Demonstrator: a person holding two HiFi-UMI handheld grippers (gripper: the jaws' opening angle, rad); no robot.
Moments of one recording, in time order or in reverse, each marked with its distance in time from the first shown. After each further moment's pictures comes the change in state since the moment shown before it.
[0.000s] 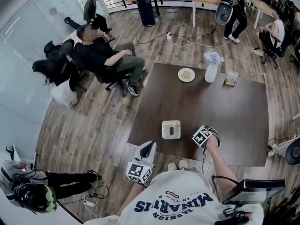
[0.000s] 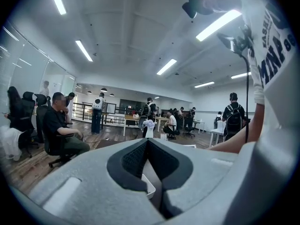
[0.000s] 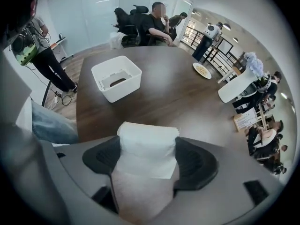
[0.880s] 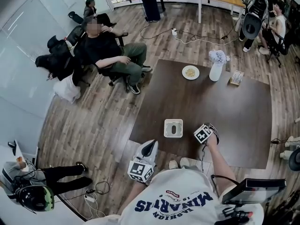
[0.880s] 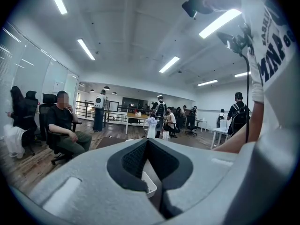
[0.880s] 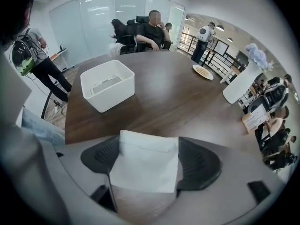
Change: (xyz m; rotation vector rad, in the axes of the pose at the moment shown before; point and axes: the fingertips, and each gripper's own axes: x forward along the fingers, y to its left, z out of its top) left arm 0.009 0.005 -0.016 -0.013 0.025 0.035; right arm 0.049 -0.009 0.025 0.048 -0.121 0.035
